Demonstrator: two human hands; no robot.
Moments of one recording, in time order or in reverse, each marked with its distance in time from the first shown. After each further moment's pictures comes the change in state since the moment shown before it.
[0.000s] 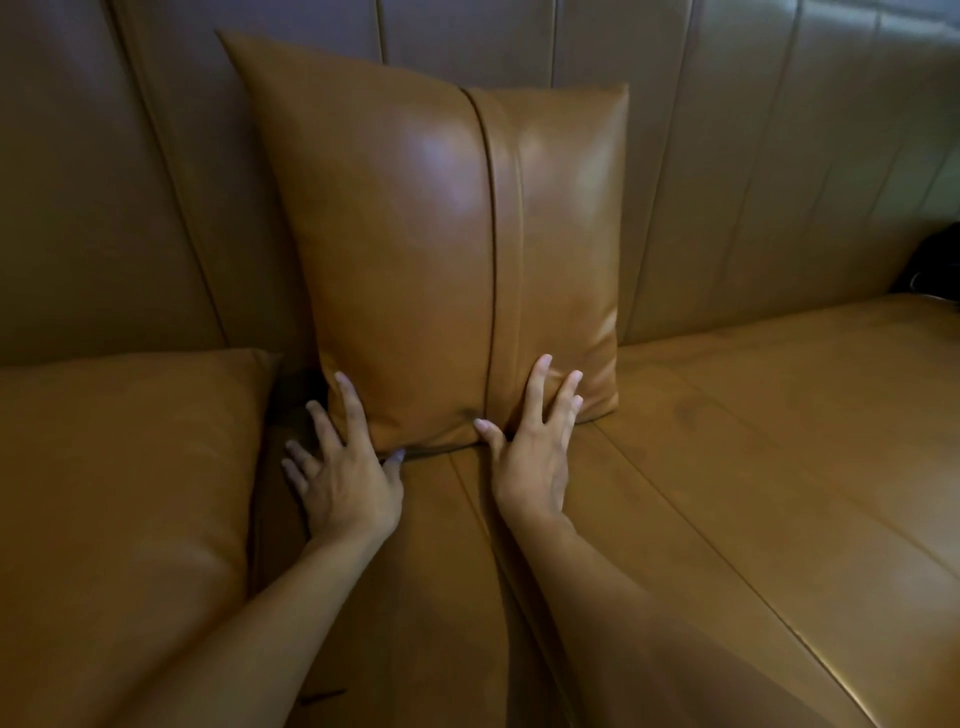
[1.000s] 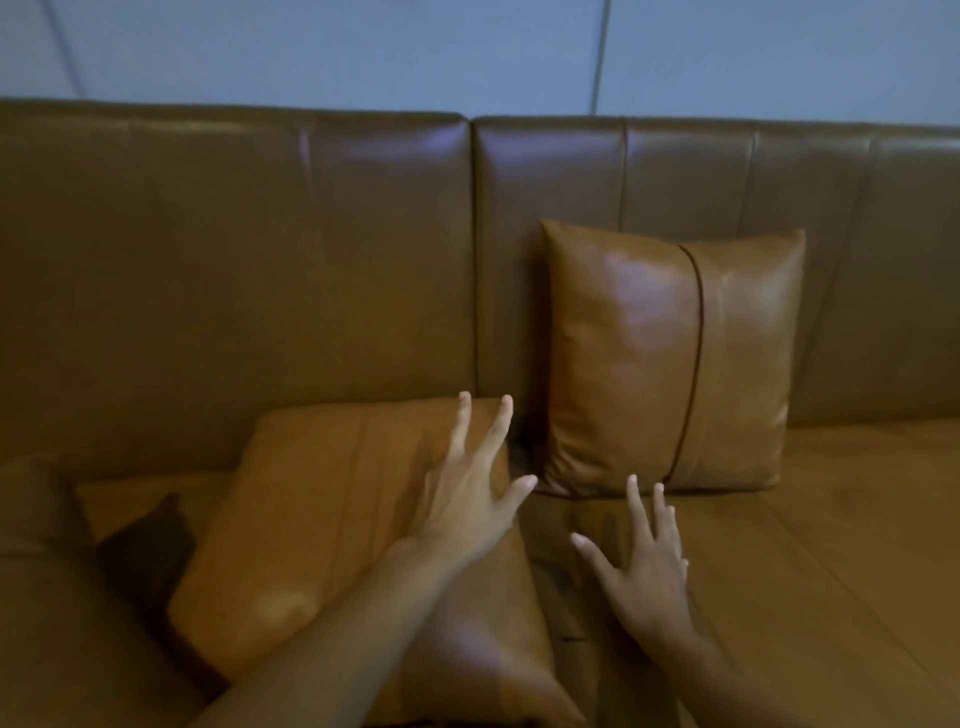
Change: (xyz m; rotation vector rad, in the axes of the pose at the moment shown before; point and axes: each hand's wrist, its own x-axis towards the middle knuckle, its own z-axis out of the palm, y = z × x) left_hand -0.035 -0.073 -0.232 -0.116 -0.102 0.318; right_hand -0.122 -0.097 -0.036 0.026 -0.340 -0.031
